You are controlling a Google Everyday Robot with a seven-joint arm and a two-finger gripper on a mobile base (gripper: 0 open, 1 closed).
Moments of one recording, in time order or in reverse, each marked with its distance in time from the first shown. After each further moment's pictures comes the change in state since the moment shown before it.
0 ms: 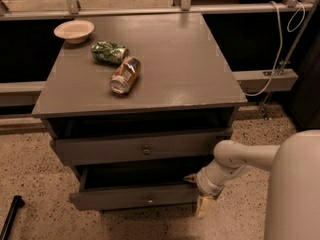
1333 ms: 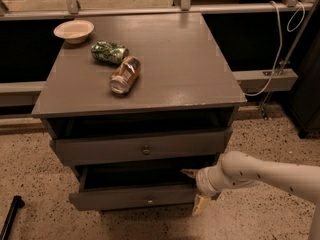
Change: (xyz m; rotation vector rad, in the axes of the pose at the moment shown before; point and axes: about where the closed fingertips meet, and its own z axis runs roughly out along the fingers) arm -0.017 -0.034 -0.013 0.313 -0.061 -0.092
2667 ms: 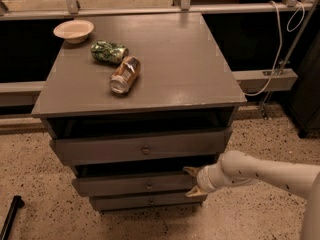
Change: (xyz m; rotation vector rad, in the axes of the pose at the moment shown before) arm 0.015 -0.006 0.015 0.012 0.023 -0.010
